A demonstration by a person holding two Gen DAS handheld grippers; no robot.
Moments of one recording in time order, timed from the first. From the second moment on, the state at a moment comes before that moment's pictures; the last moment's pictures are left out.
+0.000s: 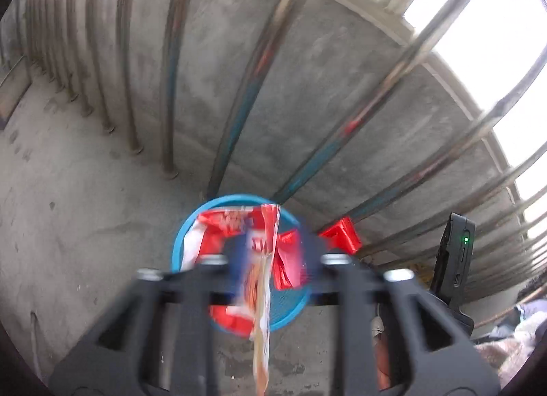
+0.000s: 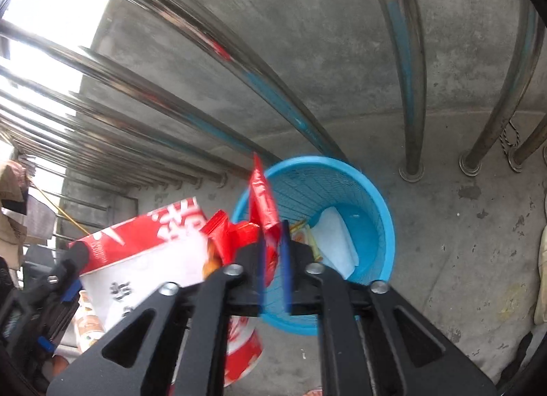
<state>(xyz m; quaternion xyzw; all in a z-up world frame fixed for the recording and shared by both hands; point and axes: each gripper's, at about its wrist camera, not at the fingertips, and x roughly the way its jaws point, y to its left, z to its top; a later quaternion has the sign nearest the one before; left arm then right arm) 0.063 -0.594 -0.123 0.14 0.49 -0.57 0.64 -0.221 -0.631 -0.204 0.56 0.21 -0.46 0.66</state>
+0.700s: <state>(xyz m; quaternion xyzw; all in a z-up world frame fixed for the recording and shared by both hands) 0.104 -0.398 -0.019 0.10 0.43 -0.52 0.73 -0.190 -0.549 -0.134 0.47 0.23 -0.45 0.72</state>
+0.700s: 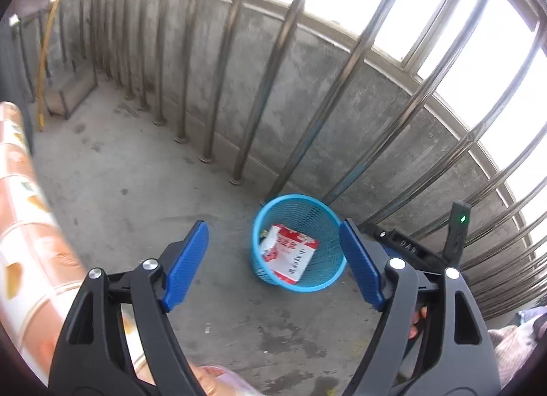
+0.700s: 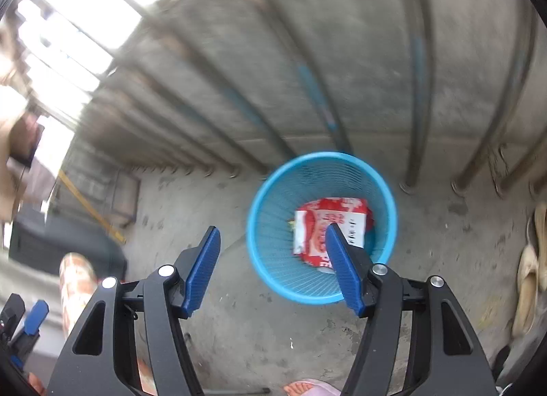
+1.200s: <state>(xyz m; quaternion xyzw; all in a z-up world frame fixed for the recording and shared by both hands) 0.093 -0.096 0.037 0.00 0.34 -0.39 0.86 -0.025 -0.361 -0.024 0.29 0.35 -0.14 0.88</state>
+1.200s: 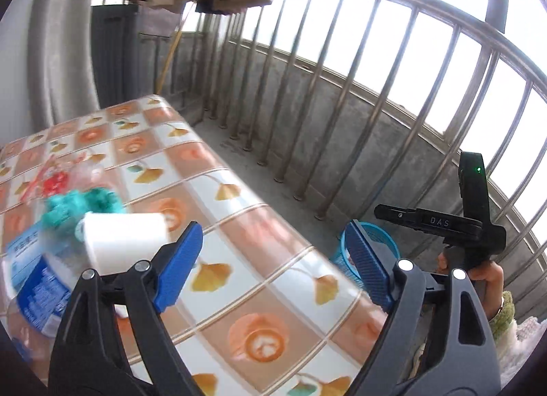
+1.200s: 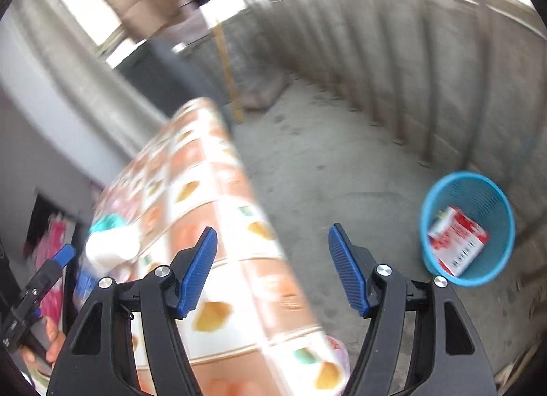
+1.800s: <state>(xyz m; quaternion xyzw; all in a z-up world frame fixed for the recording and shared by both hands) 0.096 0.103 0.004 -0.13 0.33 -0.23 0.91 0.168 -0.102 0.004 -0.13 0.42 0.18 0.88</state>
